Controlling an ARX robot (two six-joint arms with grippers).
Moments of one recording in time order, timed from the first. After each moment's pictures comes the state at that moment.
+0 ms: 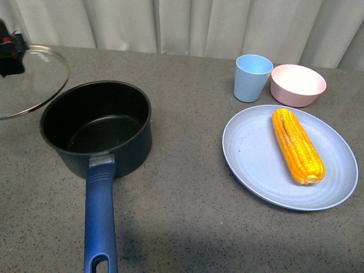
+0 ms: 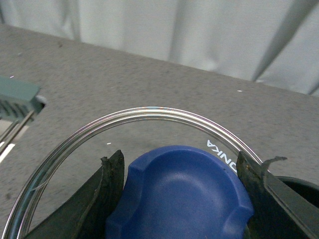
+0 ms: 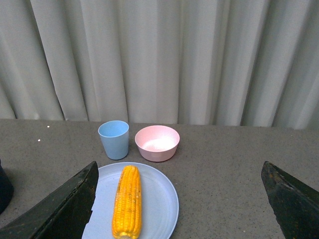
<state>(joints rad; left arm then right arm) 0.07 1.90 0.65 0.99 0.00 -0.08 0.00 0.00 0.01 0.00 0.00 0.00</state>
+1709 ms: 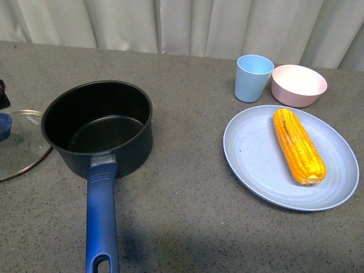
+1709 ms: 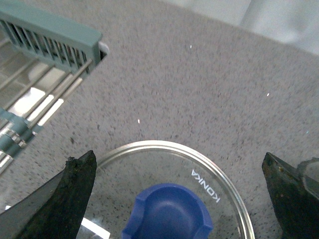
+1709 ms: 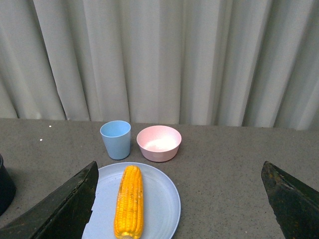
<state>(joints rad) 0.20 2.05 0.62 1.08 -0.02 -0.10 0.00 0.00 0.01 0.00 0.00 0.00</state>
